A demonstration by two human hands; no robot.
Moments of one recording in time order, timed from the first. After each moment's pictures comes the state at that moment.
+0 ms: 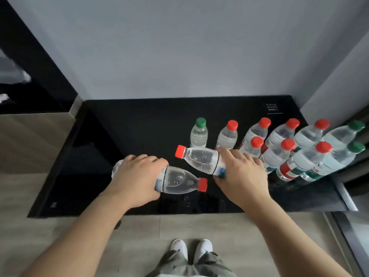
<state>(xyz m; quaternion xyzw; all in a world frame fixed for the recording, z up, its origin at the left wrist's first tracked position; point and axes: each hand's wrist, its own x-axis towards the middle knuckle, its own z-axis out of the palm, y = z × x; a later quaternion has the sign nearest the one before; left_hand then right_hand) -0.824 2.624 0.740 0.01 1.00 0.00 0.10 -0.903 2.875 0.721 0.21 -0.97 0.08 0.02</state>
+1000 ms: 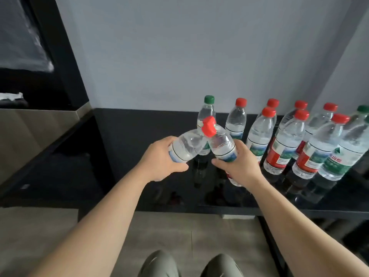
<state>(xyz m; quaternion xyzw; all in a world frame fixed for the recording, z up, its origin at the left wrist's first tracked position) -0.817 2.639 0.573 -0.06 0.90 0.42 -0.12 -0.913 2.883 0.549 0.17 -0.87 0.46 0.03</state>
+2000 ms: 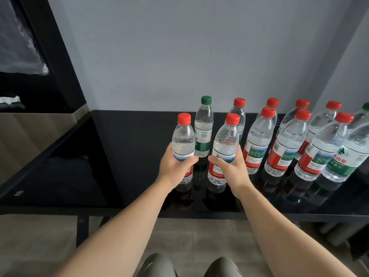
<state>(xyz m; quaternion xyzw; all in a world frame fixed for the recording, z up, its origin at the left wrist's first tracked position) -0.871 2.677 0.511 -0.12 0.74 0.63 -0.20 -0.930 2.859 0.514 0.13 -0.71 0.69 -0.03</state>
